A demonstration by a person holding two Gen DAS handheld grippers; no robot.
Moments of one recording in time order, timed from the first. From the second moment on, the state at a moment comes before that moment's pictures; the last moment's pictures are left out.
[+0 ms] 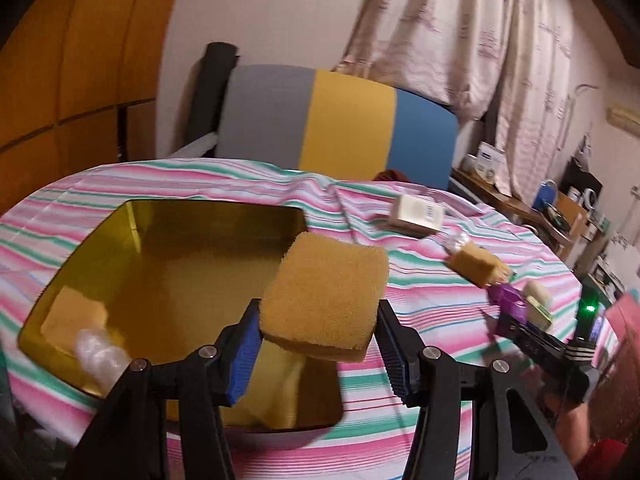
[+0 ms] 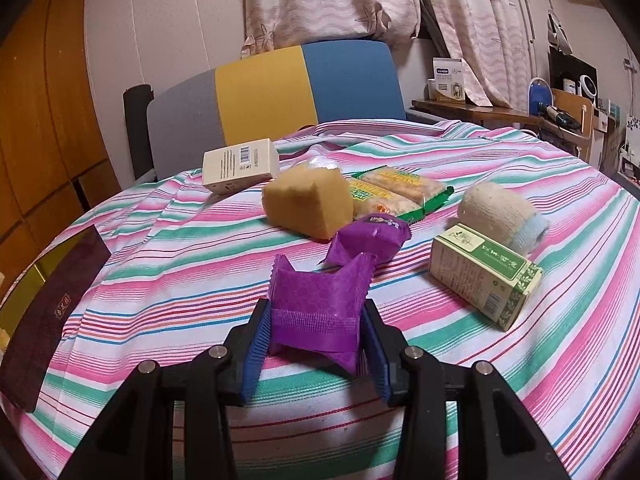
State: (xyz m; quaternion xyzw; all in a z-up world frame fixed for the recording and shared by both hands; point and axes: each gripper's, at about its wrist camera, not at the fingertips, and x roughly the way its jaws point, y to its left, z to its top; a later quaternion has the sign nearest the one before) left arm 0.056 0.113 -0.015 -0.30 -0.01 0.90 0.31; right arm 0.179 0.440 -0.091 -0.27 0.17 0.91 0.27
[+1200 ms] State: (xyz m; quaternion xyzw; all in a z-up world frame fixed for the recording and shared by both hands) left arm -0.012 0.017 -0.035 -0.37 -0.09 0.91 0.16; right arm 0.106 0.251 -0.007 -0.25 0.13 0.96 -0.02
